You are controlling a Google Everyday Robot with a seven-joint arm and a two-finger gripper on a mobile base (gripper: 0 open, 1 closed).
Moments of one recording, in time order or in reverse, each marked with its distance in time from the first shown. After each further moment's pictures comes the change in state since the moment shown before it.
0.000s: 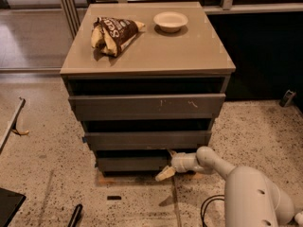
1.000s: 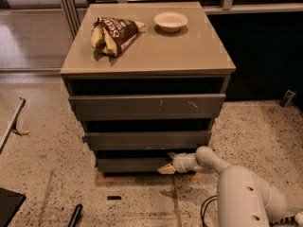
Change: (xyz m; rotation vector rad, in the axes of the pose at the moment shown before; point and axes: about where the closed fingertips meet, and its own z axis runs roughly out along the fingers) arm 0.030 -0.014 0.011 0.013 0.072 0.026
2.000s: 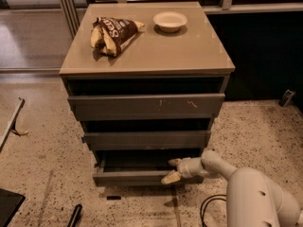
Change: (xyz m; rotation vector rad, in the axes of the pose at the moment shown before) arm 0.009 0.015 -0.023 -0.012 0.001 0.003
